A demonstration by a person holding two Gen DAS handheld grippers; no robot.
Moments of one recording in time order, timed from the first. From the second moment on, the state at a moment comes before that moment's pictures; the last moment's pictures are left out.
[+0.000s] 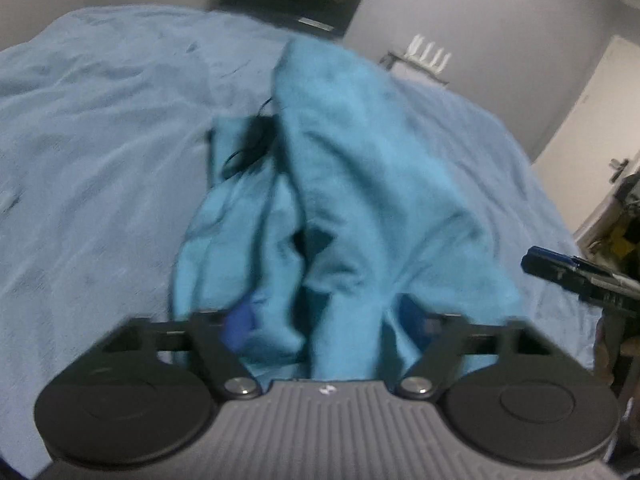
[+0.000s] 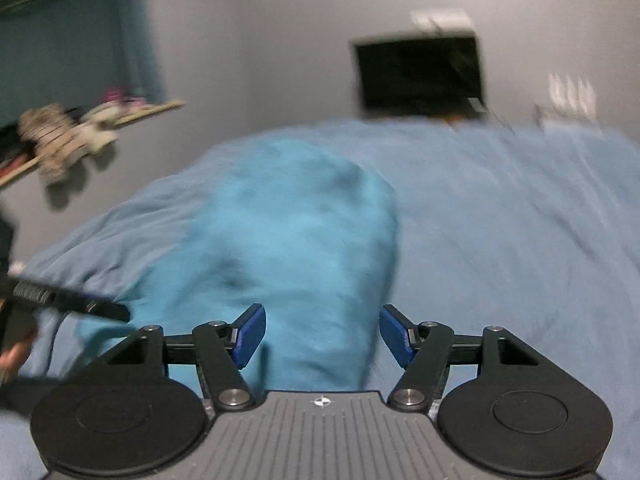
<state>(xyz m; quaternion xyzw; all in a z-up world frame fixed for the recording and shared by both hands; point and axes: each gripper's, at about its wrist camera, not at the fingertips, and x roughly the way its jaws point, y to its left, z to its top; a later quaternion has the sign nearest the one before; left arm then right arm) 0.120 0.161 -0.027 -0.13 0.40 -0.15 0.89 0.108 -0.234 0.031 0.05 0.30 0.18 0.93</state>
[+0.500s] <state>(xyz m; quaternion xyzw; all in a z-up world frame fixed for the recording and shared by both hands) 0.110 0.163 -0.039 -0.14 0.42 -0.18 0.88 0.128 -0.226 -0.007 0.11 0.35 0.23 0.90</state>
